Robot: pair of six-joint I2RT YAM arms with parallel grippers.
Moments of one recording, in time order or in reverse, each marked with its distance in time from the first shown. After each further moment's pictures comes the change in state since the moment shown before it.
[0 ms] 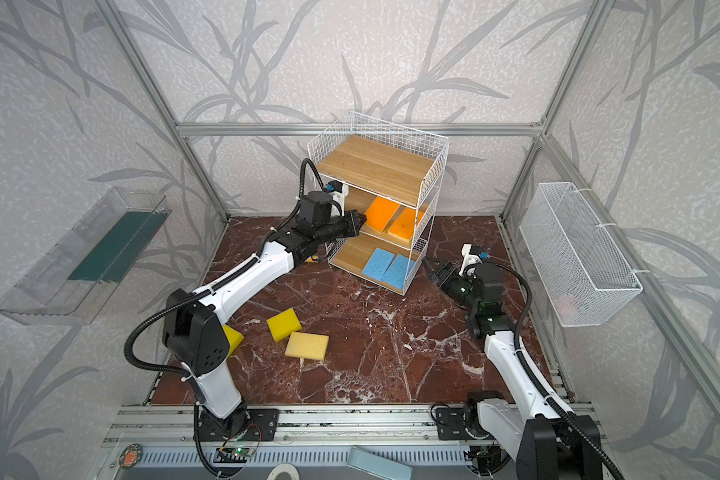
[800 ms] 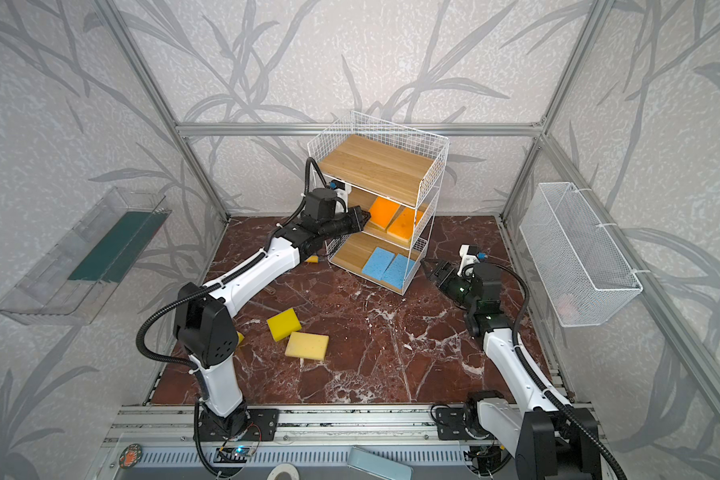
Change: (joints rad) left arm 0.001 0.066 0.062 0.008 0.032 -0.071; right arm 0.000 0.029 0.000 0.002 -0.018 0.000
